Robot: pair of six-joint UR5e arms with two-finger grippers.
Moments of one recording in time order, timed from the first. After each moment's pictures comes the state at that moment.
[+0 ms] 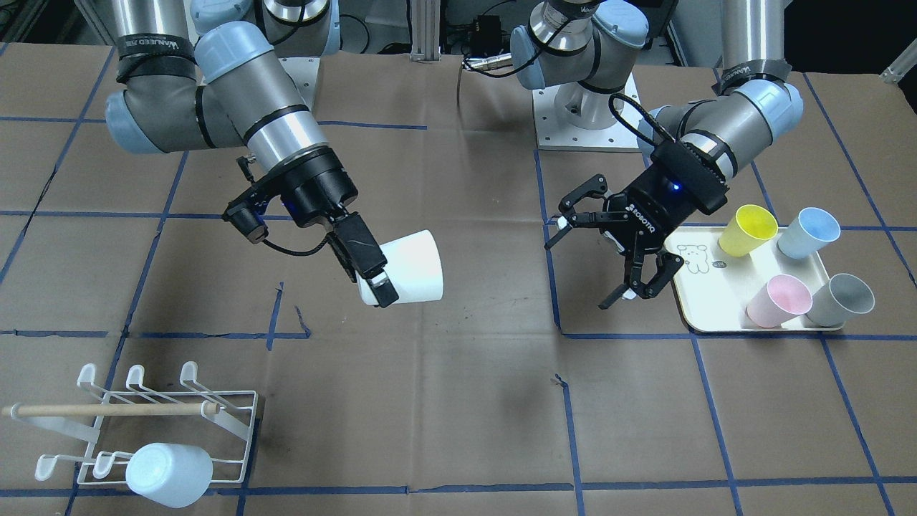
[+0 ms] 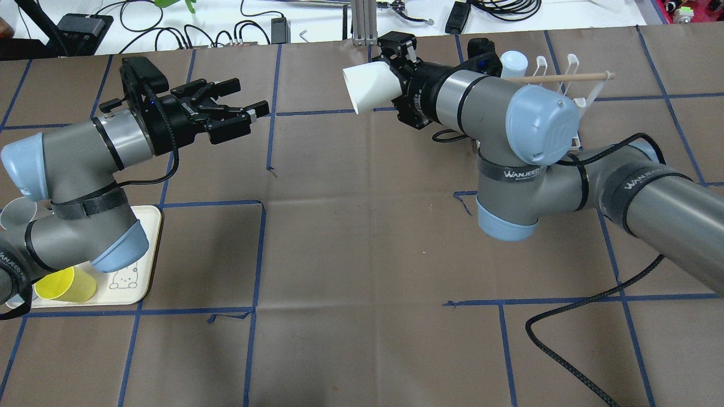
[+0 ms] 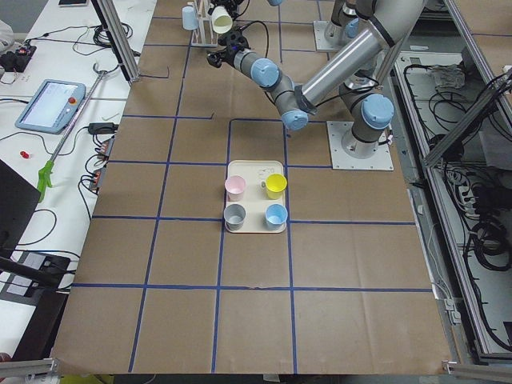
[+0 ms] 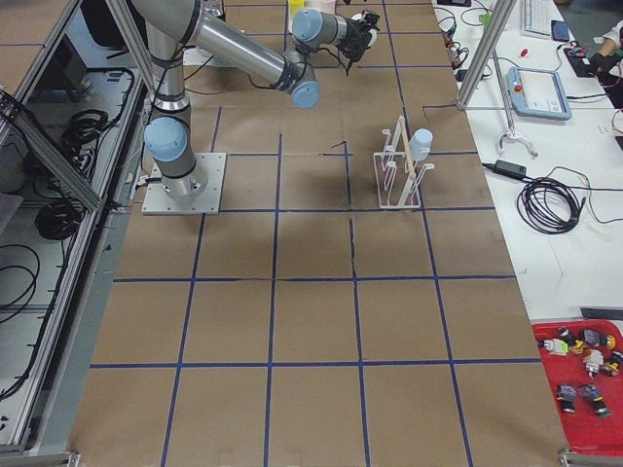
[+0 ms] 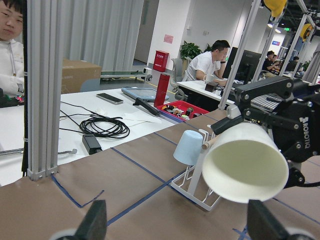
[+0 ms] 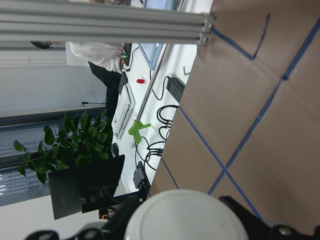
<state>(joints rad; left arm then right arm) -1.26 -1.75 -2.16 0.01 0.53 0.45 1.68 -1.33 1.98 -3.28 -1.11 1.34</state>
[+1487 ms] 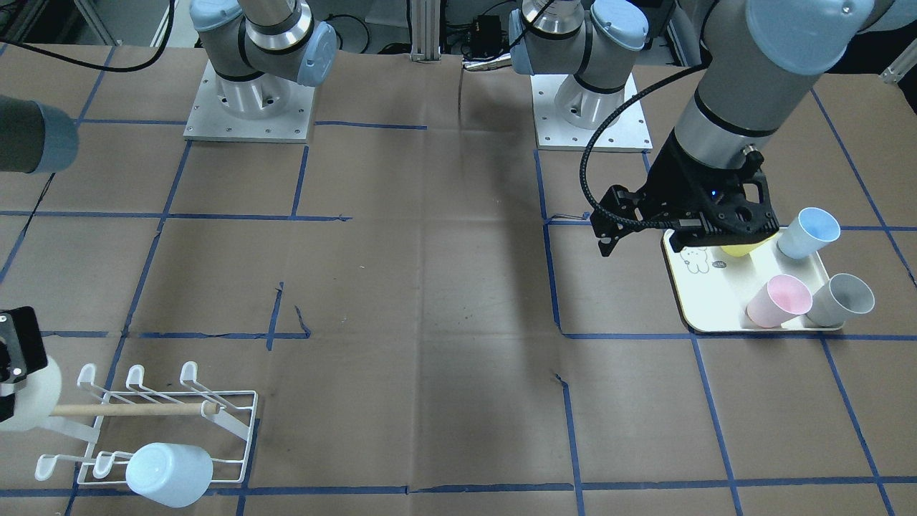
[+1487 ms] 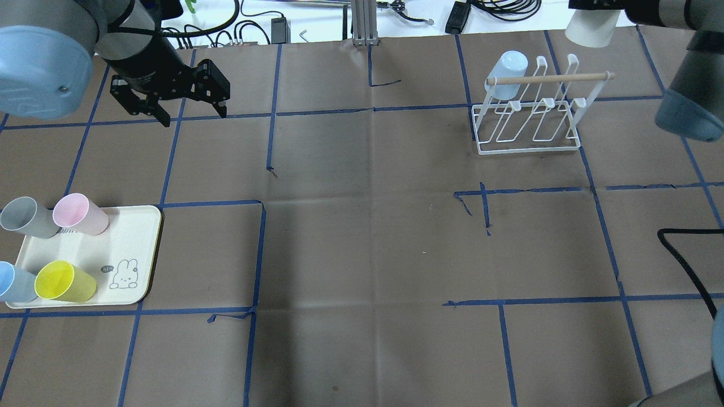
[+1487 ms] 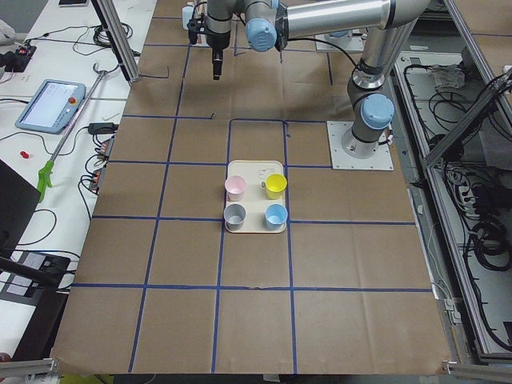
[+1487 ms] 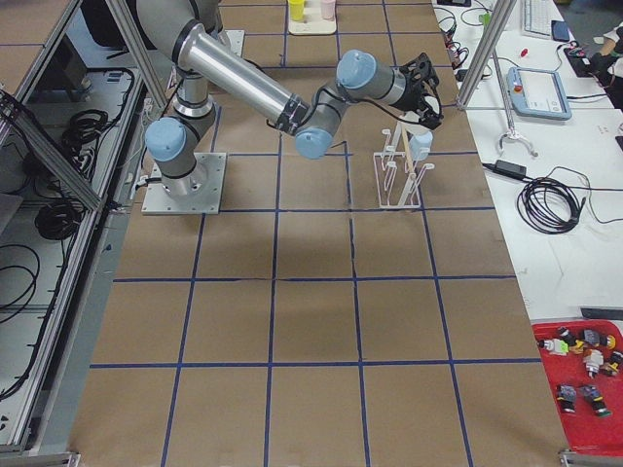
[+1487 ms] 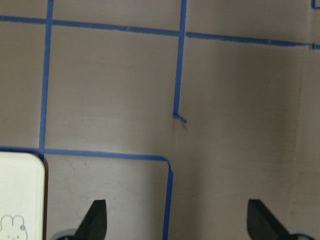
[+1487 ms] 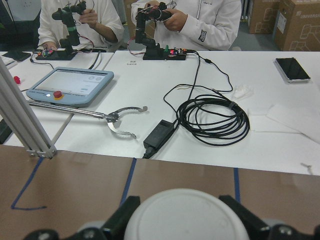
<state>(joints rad) -1.52 -1.66 -1.55 -1.46 1.55 -0.06 1.18 -1.25 1.71 -2.91 -1.06 -0.33</state>
